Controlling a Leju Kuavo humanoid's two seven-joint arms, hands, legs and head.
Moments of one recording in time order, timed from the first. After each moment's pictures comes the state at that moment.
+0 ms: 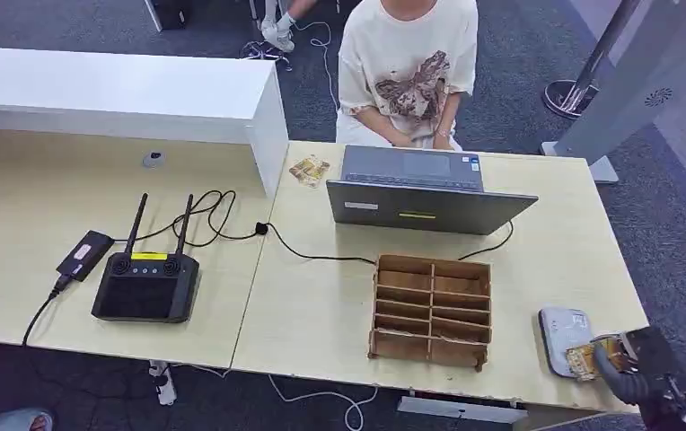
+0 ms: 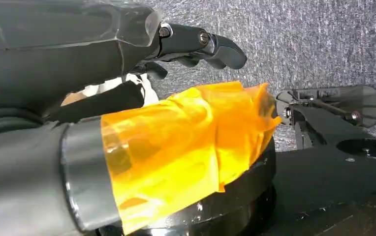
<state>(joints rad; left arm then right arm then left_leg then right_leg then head) -0.07 -0.22 1.20 -0.22 -1.13 0.13 -0.06 0.12 -0.40 -0.14 -1.21 0.11 0.10 -0.05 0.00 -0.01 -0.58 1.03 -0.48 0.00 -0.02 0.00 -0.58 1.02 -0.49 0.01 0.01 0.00</state>
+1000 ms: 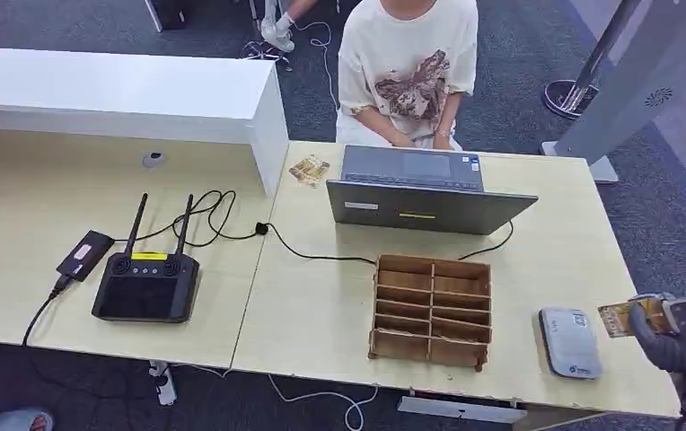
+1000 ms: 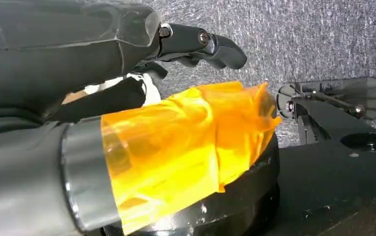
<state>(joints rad) -0.07 -0.20 1.20 -0.22 -1.12 0.08 -0.05 0.07 -0.44 -0.23 -1.37 0.11 0.09 -0.07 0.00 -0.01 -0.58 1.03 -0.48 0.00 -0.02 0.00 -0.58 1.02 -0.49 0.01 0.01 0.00</state>
